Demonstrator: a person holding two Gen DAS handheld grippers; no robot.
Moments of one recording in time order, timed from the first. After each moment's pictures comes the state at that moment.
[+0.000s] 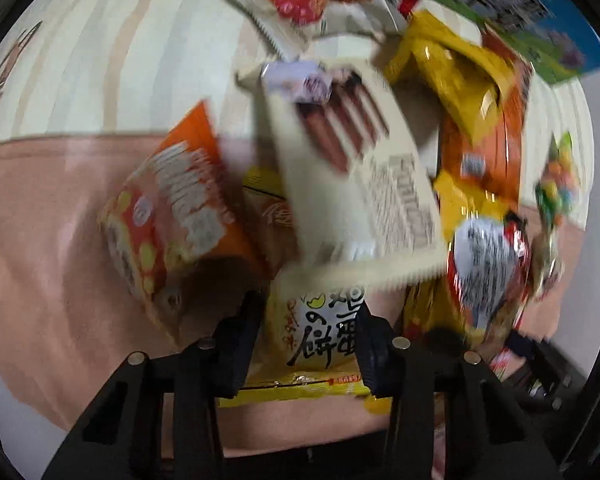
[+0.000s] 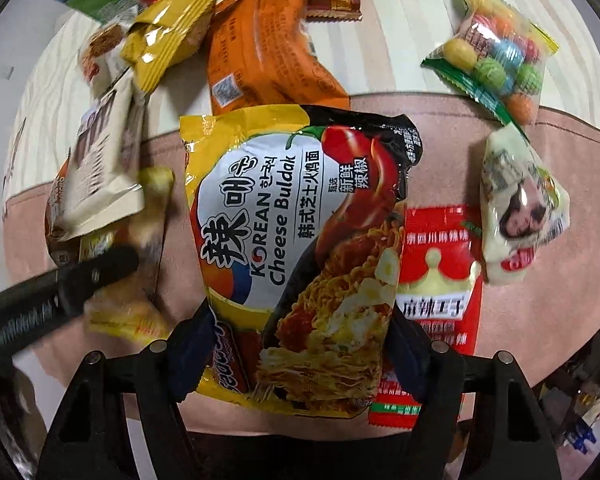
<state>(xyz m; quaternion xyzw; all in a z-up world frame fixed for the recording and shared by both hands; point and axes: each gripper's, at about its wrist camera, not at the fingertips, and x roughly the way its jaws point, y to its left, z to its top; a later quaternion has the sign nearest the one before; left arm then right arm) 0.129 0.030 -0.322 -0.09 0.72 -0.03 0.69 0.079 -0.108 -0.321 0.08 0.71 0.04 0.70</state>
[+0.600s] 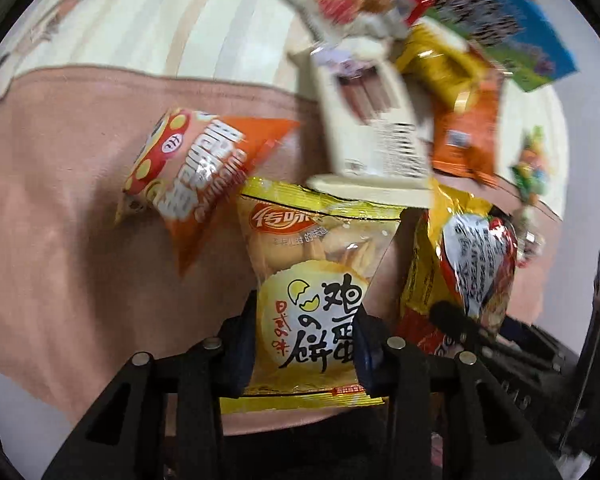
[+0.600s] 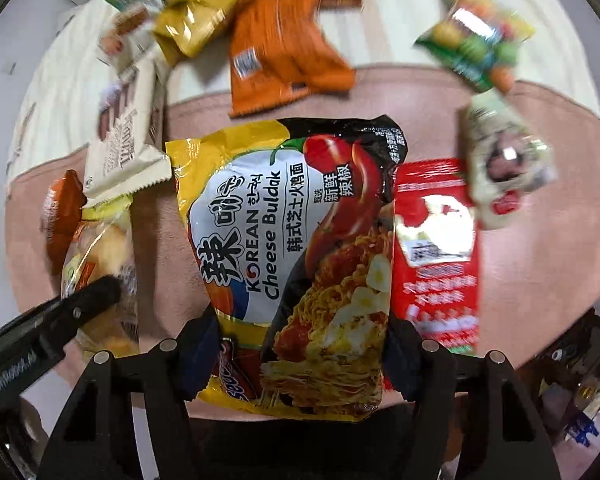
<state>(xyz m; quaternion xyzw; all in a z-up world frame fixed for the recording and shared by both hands) 0.027 0.051 -0.295 -0.14 0.68 -0.05 0.72 0.049 -0.115 -0.321 0.08 0.70 0.03 0.71</state>
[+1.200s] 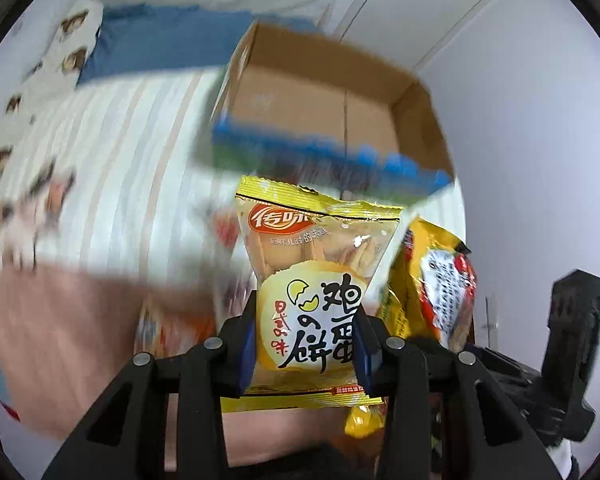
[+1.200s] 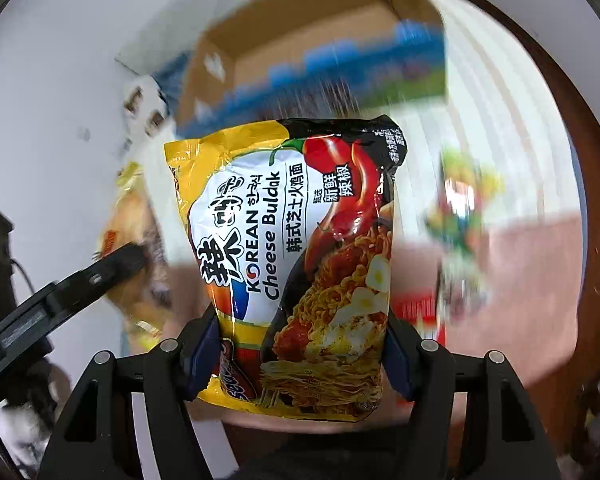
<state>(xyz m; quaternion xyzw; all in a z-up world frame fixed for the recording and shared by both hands) 0.166 0.064 -0.103 -0.16 0.57 -0.10 0.80 0.128 -0.172 -0.157 0.19 0.61 0.12 0.76</state>
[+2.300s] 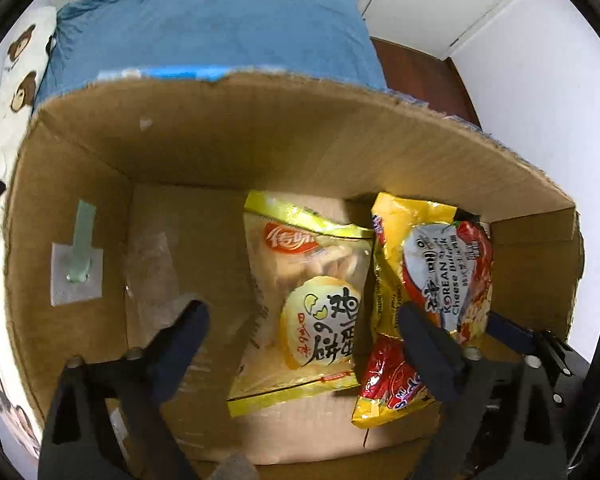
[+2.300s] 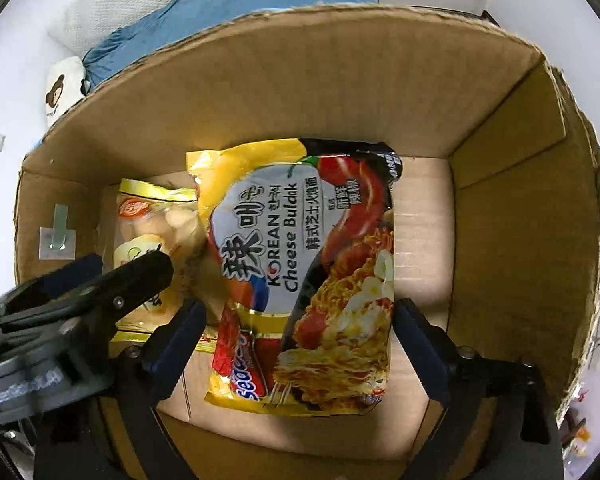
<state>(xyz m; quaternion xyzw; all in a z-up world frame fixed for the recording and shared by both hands) 0.489 0.001 -0.231 -0.10 0.67 -0.06 0.74 0.520 -0.167 -0.276 0.05 0.68 0.06 0.73</state>
